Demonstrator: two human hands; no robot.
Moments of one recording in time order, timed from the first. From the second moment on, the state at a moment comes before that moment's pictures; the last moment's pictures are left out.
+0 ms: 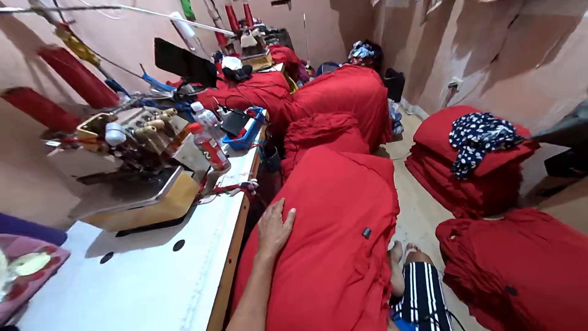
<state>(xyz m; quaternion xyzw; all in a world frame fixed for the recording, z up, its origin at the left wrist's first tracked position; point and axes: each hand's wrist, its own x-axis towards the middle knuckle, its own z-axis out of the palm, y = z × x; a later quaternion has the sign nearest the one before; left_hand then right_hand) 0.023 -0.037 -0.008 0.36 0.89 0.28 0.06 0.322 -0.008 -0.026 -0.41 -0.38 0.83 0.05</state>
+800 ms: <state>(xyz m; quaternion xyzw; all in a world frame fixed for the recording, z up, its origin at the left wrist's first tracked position) 0.116 -0.030 0.051 0.67 0.65 0.20 0.29 0.367 0.055 -0.017 -0.34 -0.83 0.31 0.33</state>
